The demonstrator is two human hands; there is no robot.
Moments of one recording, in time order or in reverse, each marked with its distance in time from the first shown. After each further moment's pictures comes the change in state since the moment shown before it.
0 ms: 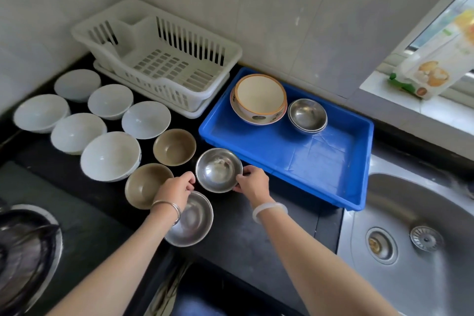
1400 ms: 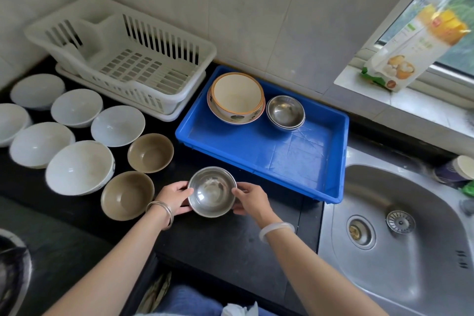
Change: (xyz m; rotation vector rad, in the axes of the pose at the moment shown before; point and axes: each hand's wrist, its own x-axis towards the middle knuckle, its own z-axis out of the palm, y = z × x) left_hand 0.010 0.037 0.022 -0.881 -0.236 -0.465; right_hand -0.023 0.026 -0.042 0.019 -0.097 0.098
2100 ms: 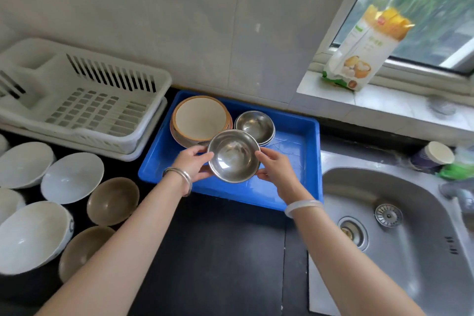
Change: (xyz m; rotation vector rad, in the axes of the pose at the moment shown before) left_hand 0.010 0.145 0.113 0.050 -0.184 0.229; right_hand 0.029 -0.085 -0.122 0.251 0.211 -0.233
